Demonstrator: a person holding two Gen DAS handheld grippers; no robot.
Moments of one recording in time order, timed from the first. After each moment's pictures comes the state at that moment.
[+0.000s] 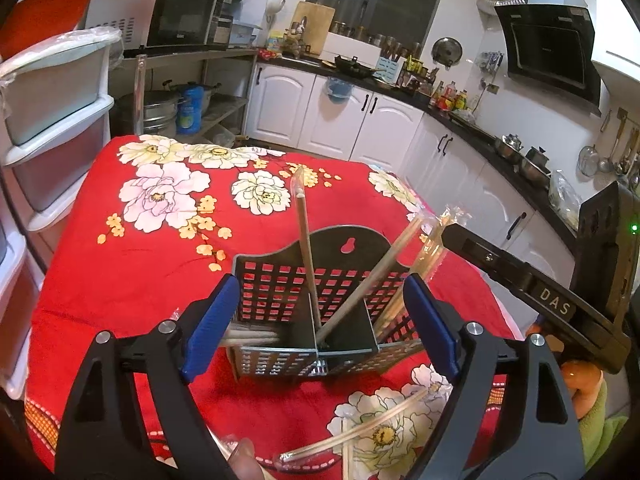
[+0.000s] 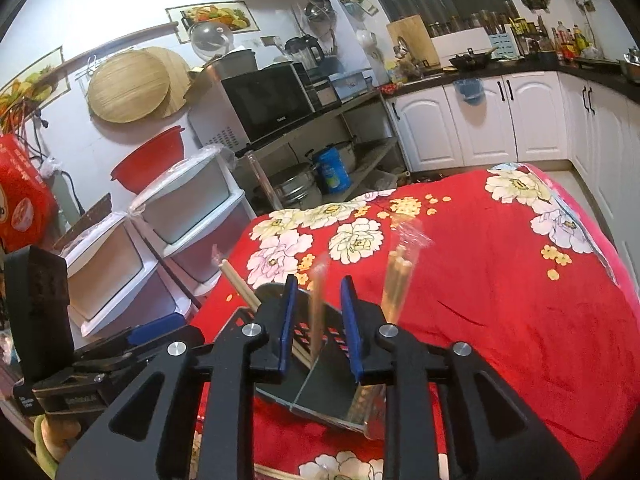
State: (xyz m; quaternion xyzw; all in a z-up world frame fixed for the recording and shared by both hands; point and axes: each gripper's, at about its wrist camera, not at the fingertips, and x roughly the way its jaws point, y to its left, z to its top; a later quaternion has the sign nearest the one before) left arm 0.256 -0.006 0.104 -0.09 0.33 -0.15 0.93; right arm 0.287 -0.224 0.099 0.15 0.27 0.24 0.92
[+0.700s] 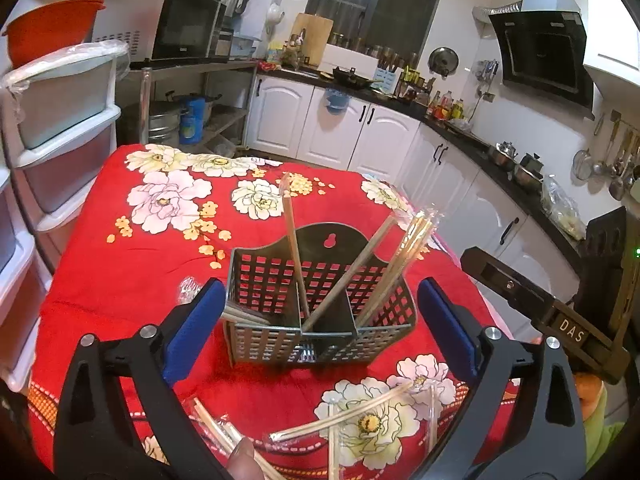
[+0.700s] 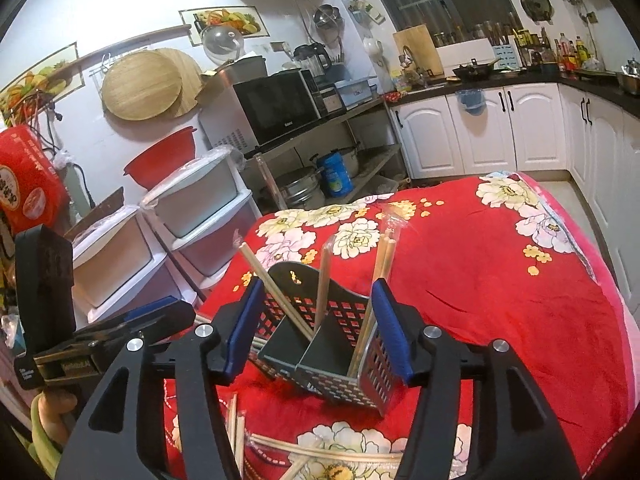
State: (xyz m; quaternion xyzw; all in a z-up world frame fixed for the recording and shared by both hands) left arm 0.221 -0.009 0.118 -0.09 0.31 -0.15 0.94; right arm 0.242 -0.240 0.111 0.14 0.26 0.24 0.93
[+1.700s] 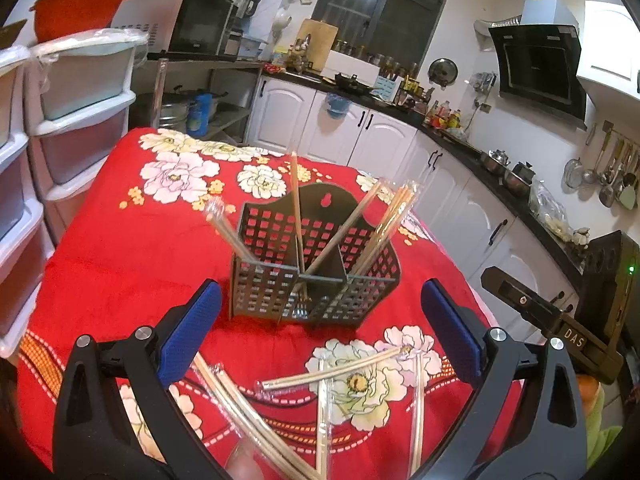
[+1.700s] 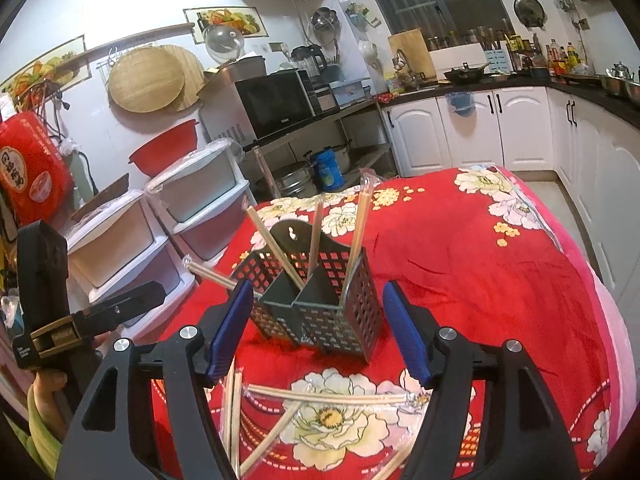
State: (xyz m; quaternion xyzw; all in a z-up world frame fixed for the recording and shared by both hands) left arm 0.162 0.003 0.101 -0.12 0.30 -0.15 0.93; right arm 0.176 -0.262 0.099 0.12 0.26 0.23 0.93
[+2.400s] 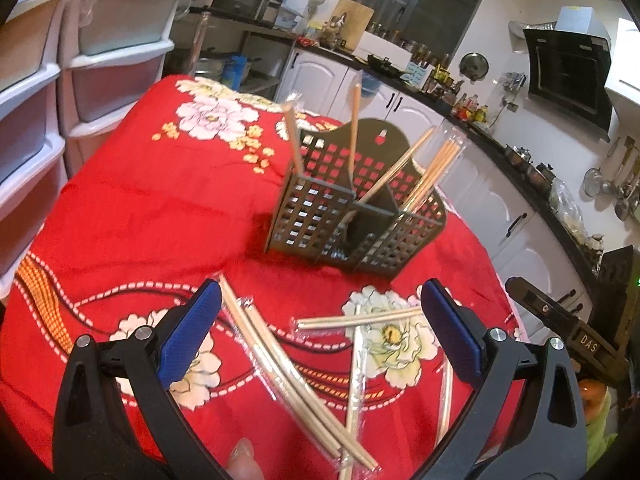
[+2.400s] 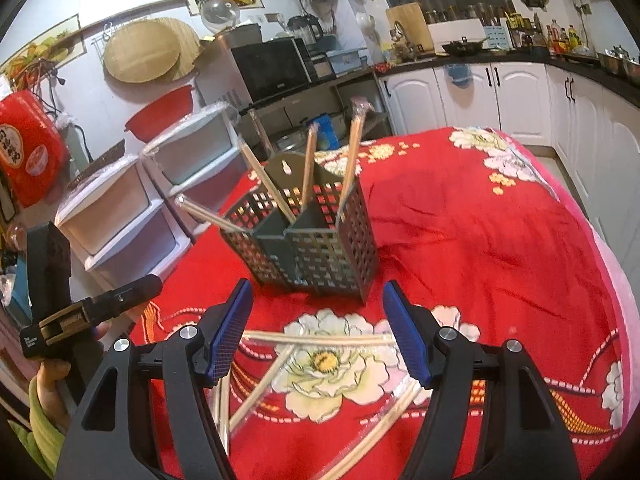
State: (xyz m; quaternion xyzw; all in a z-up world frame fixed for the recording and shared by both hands) left arm 0.140 0.032 0.047 -0.16 0.35 -0.11 0.92; right arm 0.153 -0.262 0.056 0.11 0.32 0.23 0.91
